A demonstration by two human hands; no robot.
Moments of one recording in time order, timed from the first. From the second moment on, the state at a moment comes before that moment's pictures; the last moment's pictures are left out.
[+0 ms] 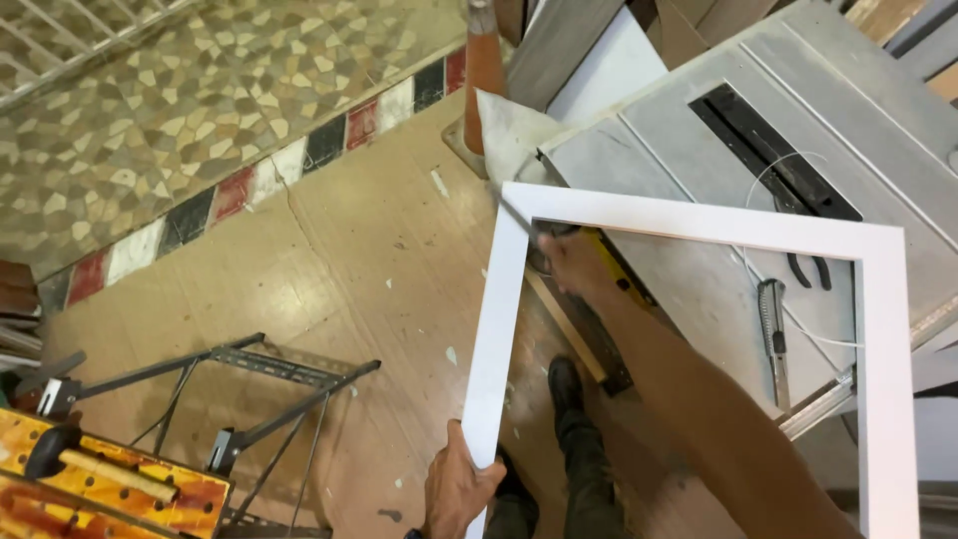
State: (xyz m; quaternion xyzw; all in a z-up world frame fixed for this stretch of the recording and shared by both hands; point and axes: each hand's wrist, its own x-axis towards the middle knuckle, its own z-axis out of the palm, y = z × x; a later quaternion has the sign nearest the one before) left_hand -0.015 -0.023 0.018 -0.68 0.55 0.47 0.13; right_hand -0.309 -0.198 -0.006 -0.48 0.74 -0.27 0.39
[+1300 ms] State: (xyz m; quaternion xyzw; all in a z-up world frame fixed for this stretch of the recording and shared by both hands) left_hand 0.036 0.021 0.015 -0.64 0.41 0.65 -0.09; right_hand -0.308 -0.088 0.061 -0.41 0.70 -0.40 0.42
